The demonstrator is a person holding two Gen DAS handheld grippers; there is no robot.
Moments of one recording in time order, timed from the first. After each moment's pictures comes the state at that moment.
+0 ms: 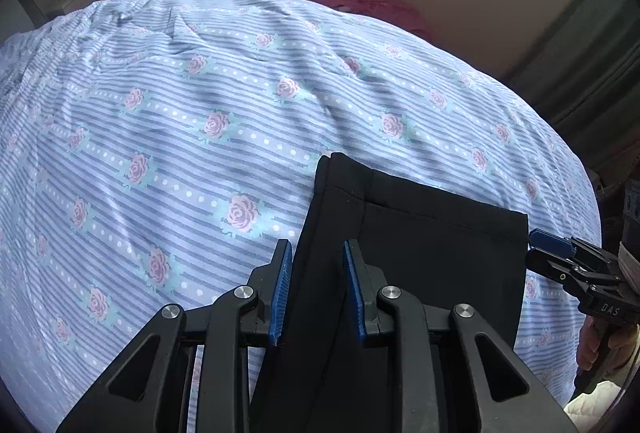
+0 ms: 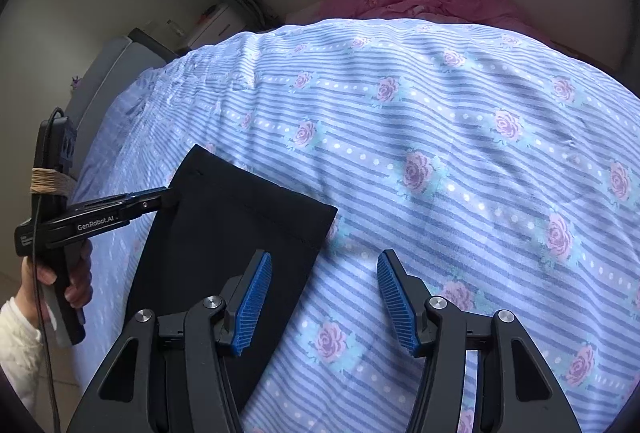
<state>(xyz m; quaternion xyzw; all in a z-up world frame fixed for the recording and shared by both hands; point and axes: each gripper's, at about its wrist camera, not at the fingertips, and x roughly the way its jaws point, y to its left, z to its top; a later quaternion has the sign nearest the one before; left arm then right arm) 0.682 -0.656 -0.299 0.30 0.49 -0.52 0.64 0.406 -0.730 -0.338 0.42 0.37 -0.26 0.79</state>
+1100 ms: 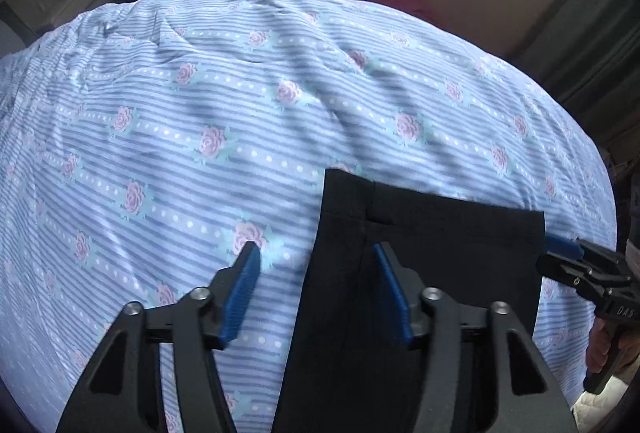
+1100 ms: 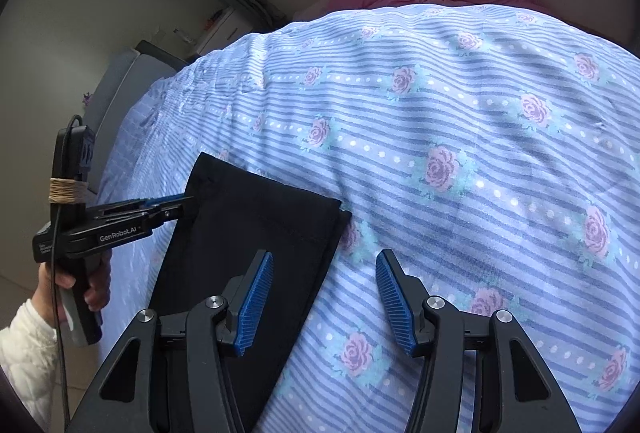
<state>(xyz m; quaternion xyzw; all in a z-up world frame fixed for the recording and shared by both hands) 0.691 -0.685 -0.313 0.34 0.50 -0.51 0.62 0.412 -0.737 -0.350 0.46 0.34 -0.23 0.78</state>
